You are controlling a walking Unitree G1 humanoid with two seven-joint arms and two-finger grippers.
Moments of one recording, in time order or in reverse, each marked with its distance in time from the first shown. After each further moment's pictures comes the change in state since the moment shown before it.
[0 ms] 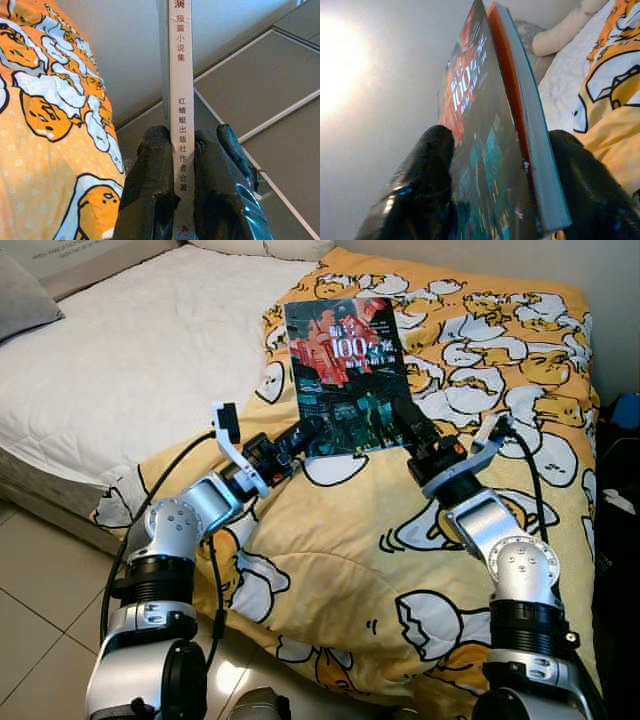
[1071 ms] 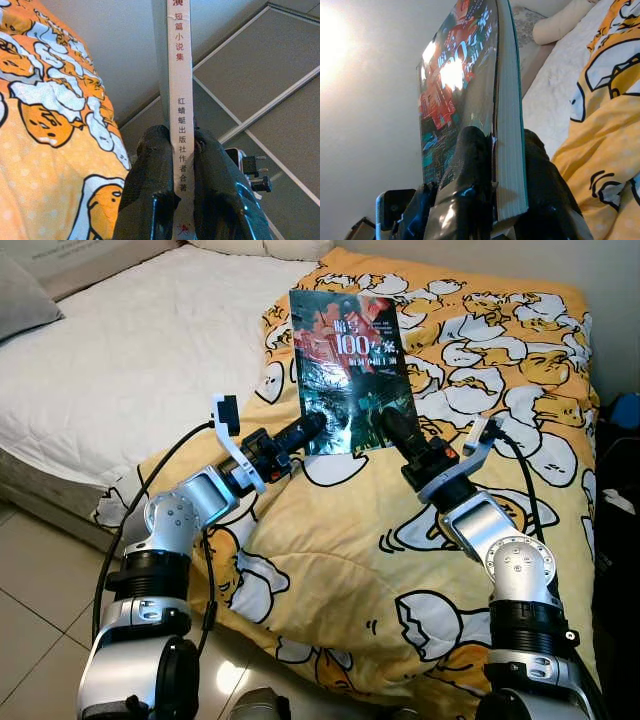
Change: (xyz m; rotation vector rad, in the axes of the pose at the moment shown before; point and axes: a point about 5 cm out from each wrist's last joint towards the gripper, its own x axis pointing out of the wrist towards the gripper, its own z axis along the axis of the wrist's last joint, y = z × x) left arm 0.002 -0.004 0.003 0.106 0.047 -0.025; right arm 0.001 -0.004 -0.006 -0.031 0.046 -0.011
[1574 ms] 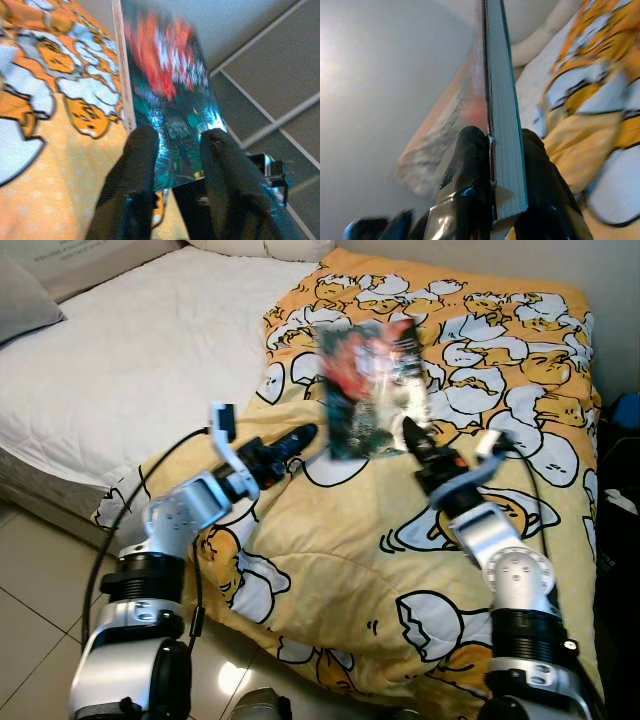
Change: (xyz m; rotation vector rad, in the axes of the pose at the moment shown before) left arm -0.014 0.015 0.004 0.037 0.000 0.135; right arm -0.017 -0.022 0.013 -0.035 -0.136 -0.139
